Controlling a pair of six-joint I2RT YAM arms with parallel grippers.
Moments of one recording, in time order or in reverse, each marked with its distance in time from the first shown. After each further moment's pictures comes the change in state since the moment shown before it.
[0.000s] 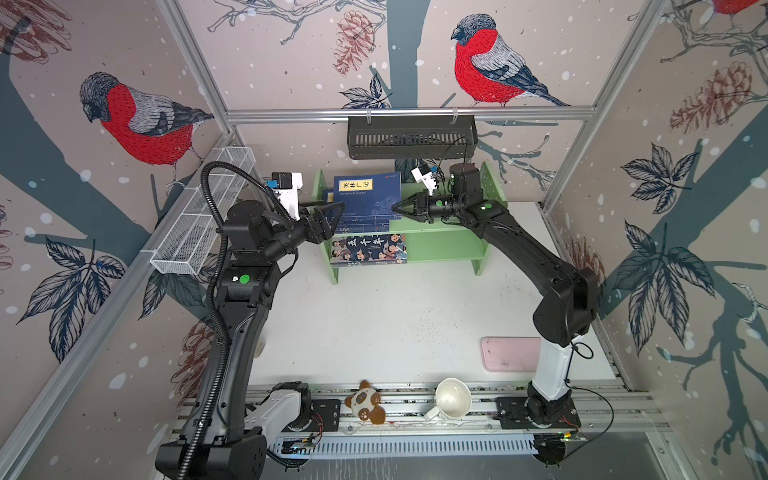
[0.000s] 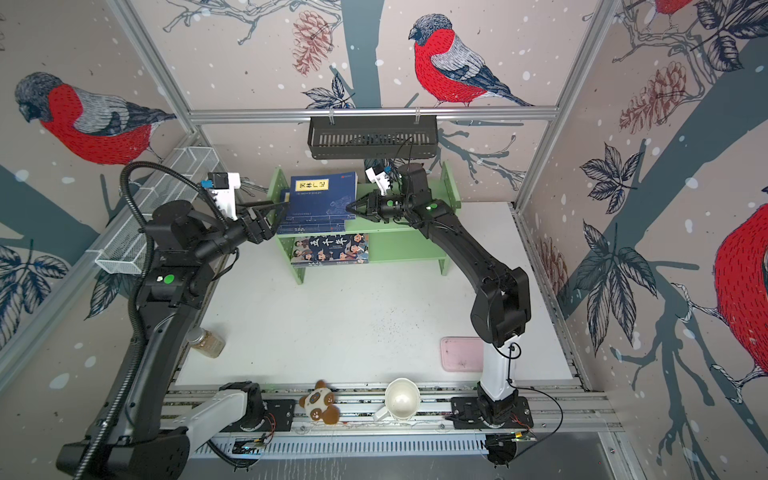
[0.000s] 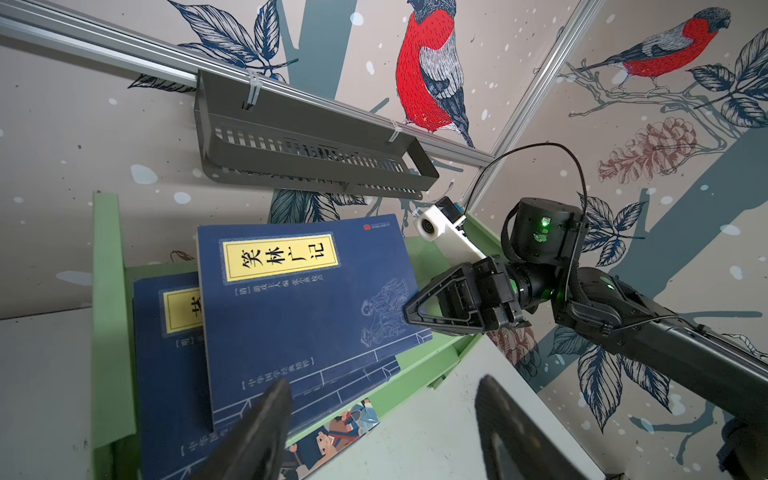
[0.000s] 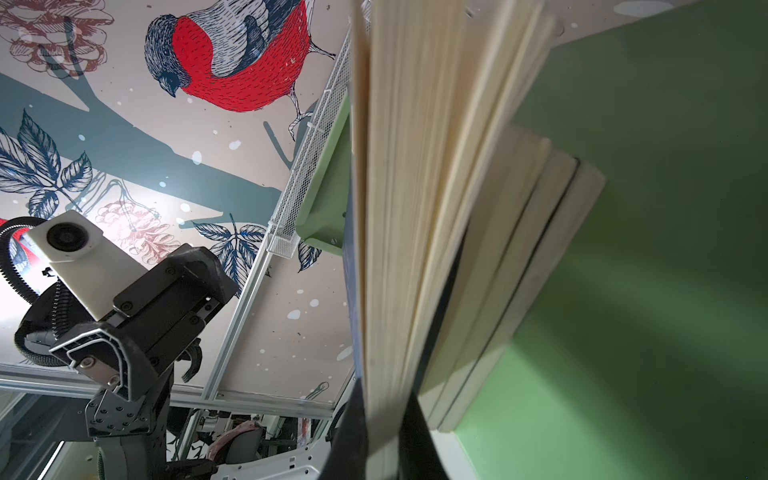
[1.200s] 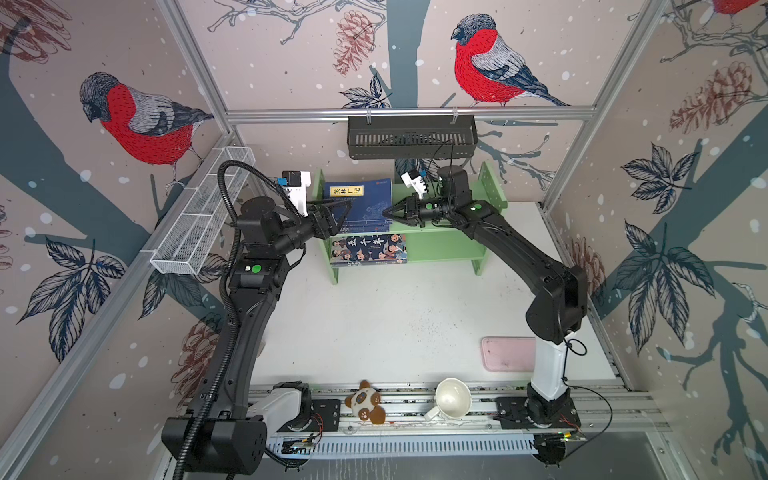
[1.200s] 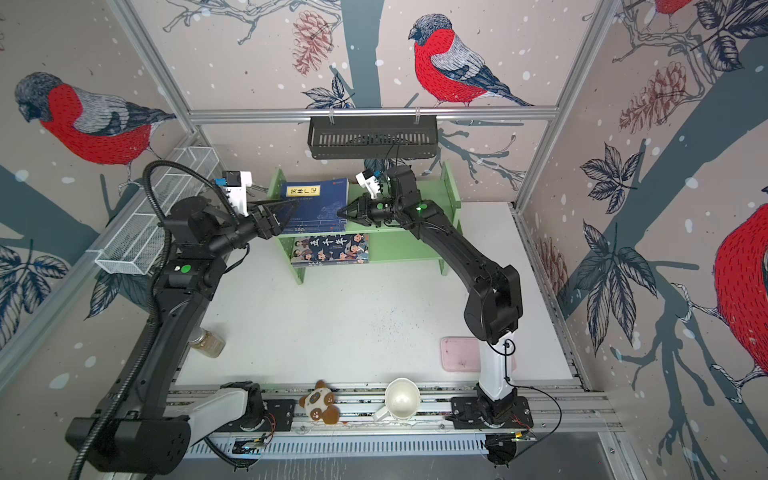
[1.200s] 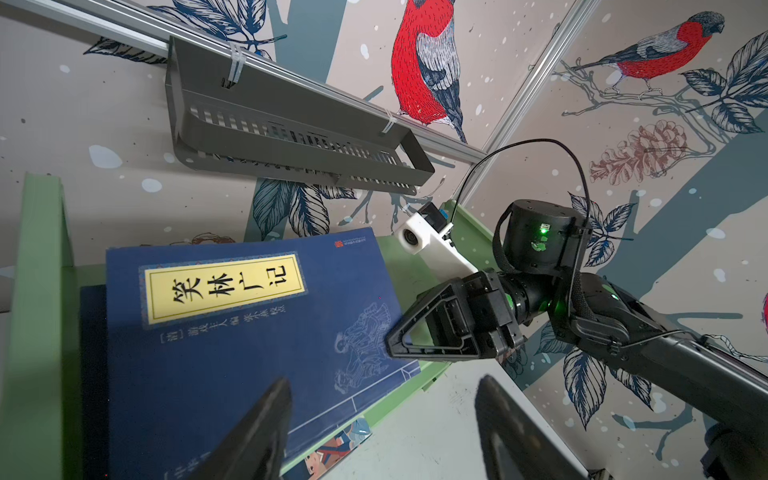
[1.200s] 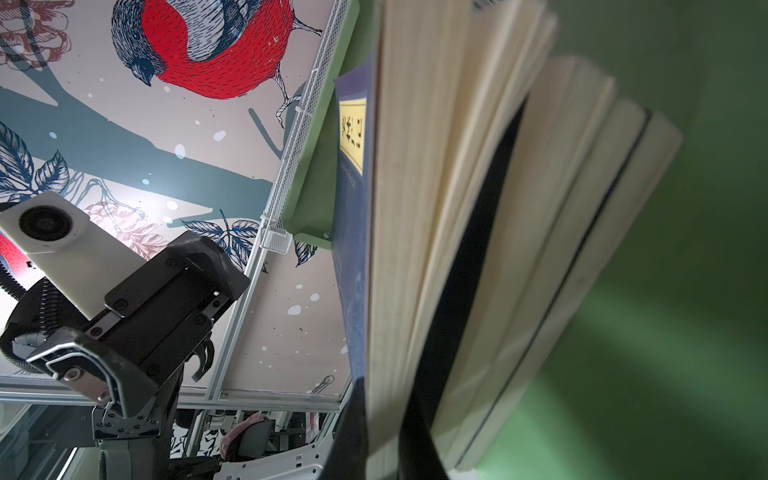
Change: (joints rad) left arm -0.026 0.066 -0.040 0.112 0.026 -0.045; right arm 0.048 0.034 0.039 -0.053 0.030 0.018
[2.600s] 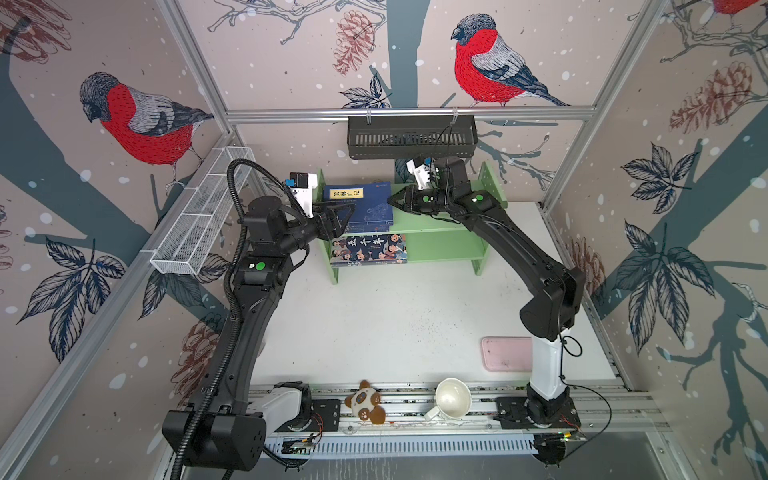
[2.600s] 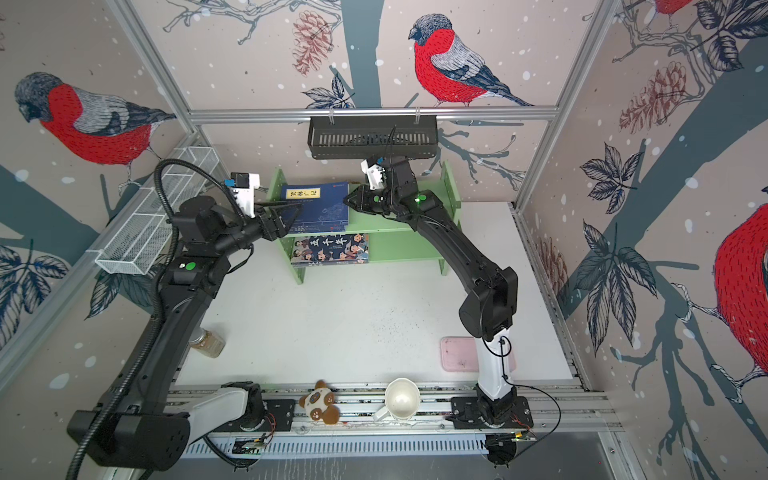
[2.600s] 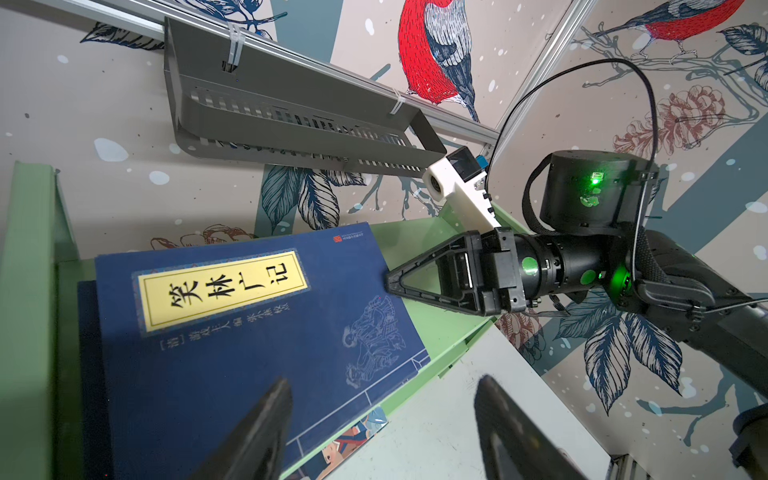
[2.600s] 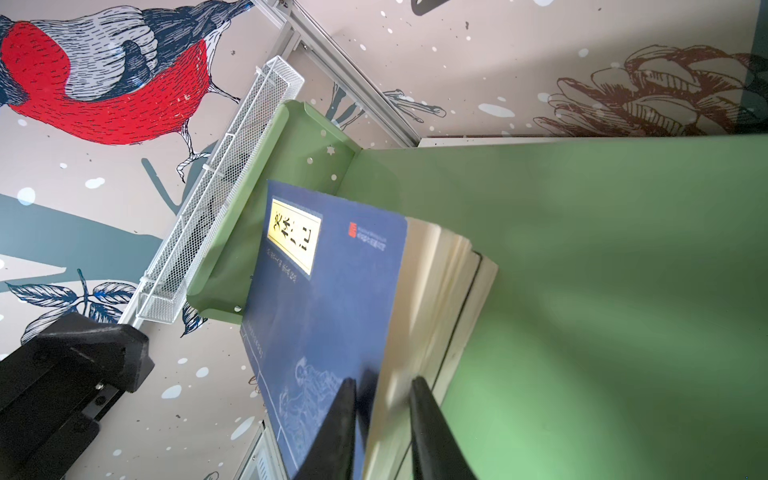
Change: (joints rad) left arm -0.022 0.016 0.004 -0.045 -0.034 0.075; right arm 0.026 0.049 0.208 -0.220 0.370 -0.199
